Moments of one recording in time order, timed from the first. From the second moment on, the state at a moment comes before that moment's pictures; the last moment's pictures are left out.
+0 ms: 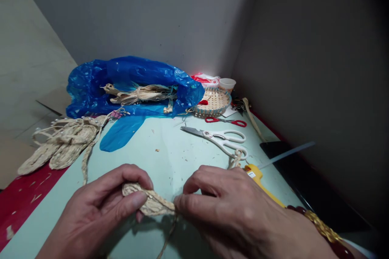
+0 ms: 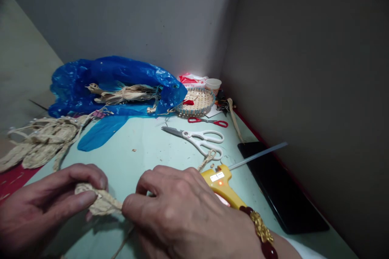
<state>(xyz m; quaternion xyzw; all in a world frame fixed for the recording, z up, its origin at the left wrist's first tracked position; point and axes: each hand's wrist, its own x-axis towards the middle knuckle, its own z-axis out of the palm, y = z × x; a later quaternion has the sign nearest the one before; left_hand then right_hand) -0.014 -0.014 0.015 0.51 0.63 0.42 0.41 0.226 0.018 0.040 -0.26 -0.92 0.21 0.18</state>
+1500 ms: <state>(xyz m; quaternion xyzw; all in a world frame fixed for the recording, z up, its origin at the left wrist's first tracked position) -0.009 -0.001 0.017 0.55 0.57 0.32 0.52 0.225 0.022 0.031 -0.23 -0.94 0.19 0.16</state>
